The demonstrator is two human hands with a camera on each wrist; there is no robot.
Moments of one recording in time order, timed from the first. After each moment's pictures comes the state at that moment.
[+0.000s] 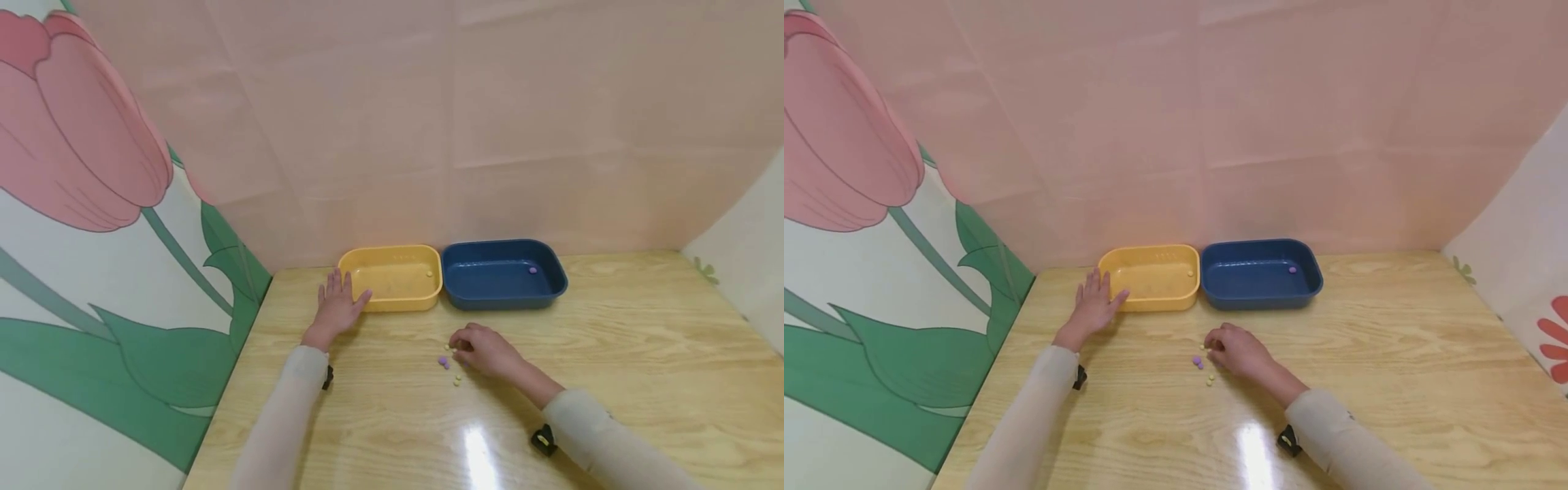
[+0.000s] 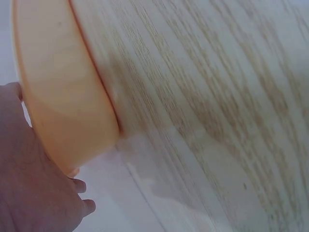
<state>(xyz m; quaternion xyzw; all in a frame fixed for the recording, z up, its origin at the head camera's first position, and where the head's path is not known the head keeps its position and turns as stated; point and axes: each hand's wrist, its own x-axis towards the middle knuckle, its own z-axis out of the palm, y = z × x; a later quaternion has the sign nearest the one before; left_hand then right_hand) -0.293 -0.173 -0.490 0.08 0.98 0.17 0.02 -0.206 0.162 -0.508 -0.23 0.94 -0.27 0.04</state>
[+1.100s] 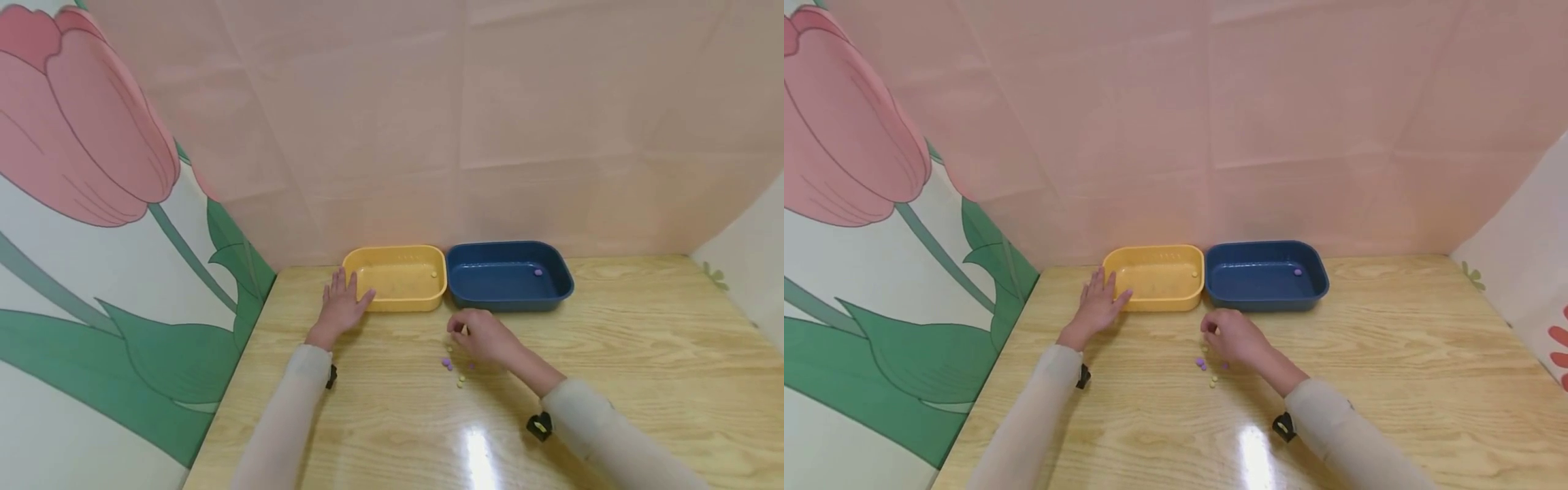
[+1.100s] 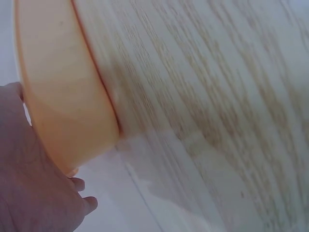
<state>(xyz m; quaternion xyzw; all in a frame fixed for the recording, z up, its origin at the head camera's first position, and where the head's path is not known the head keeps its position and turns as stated) -0.291 -0.172 -0.487 0.08 0.98 0.18 0.01 -0.220 0.149 -0.473 -0.24 0.93 -0.28 0.01</state>
